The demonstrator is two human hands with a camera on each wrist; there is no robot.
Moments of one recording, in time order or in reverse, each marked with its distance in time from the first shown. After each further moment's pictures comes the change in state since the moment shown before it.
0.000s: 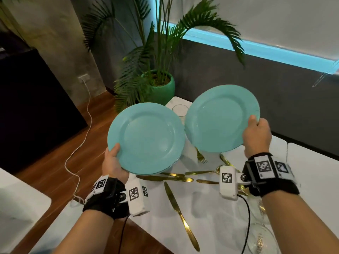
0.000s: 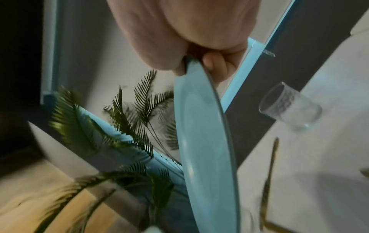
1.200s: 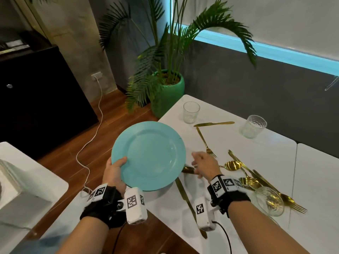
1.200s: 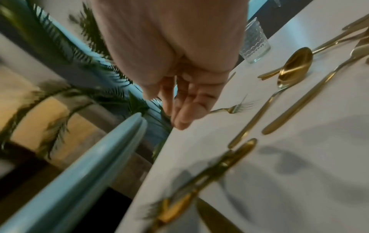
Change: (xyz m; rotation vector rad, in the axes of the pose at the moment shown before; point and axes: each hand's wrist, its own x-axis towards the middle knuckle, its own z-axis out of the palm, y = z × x) left_hand -0.029 0.006 -0.067 0.175 0.141 -0.017; right_hand -0.109 0.072 0.073 -0.252 -0.748 0.081
